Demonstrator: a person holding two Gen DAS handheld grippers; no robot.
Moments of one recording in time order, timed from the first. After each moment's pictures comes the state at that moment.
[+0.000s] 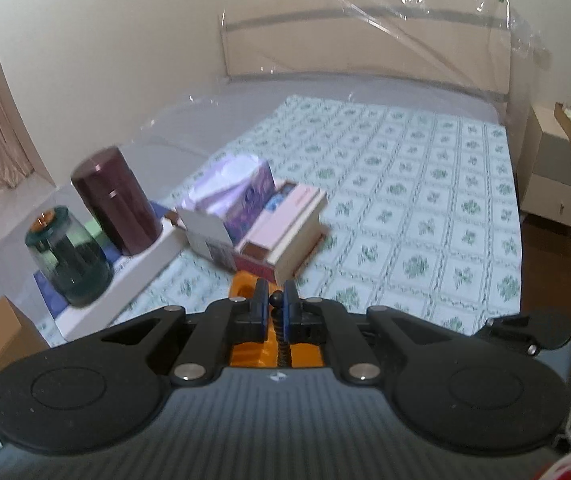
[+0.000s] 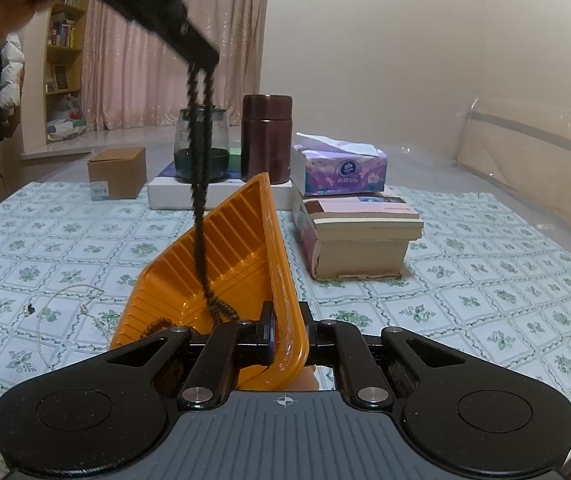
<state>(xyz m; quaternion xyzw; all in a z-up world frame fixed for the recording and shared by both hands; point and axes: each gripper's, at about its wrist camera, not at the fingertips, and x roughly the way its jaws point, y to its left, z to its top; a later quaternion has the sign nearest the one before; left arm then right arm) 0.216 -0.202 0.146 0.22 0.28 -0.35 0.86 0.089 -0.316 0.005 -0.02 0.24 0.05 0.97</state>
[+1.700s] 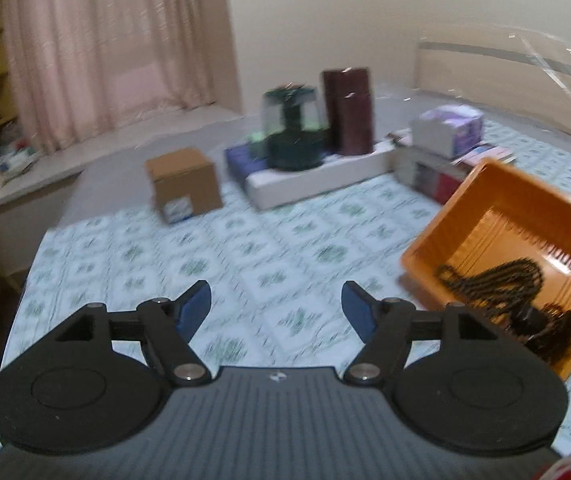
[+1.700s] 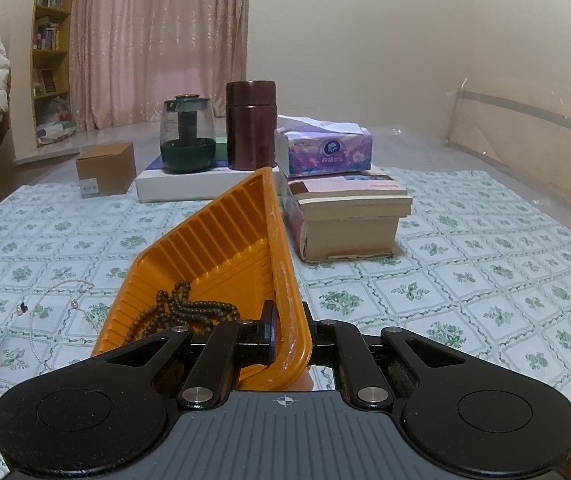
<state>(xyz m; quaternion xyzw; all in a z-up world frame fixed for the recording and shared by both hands) 0.152 0.058 0.038 0.09 0.27 -0.10 0.95 0.086 -0.333 -0.003 0.01 0.26 0.04 0.96</state>
